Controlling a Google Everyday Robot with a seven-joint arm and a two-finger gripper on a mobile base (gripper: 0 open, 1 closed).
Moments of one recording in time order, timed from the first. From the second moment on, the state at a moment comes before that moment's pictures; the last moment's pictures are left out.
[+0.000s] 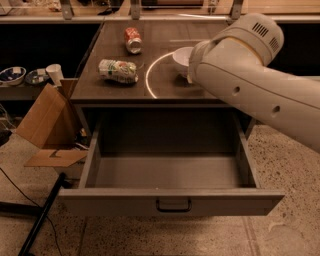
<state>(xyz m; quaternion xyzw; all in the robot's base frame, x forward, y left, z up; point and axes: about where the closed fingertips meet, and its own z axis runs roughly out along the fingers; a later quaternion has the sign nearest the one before) 0.654 -0.107 0.919 -0.60 0.63 -0.30 0.38</state>
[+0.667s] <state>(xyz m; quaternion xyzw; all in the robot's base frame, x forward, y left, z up) 0.679 -0.122 0.890 -0.64 0.60 -0.28 0.39</state>
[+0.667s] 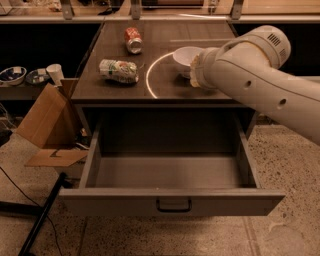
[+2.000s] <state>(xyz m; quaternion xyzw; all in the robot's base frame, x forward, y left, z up) 0.684 -0.132 0.870 -0.67 0.59 -0.23 0.38</state>
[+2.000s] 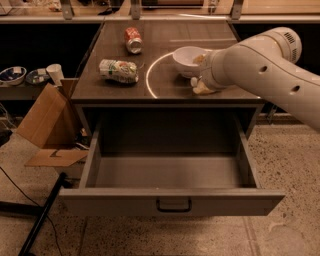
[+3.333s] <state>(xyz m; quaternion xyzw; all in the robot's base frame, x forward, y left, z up) 0.647 -0.136 0.890 -0.70 0.59 -0.19 0.35</state>
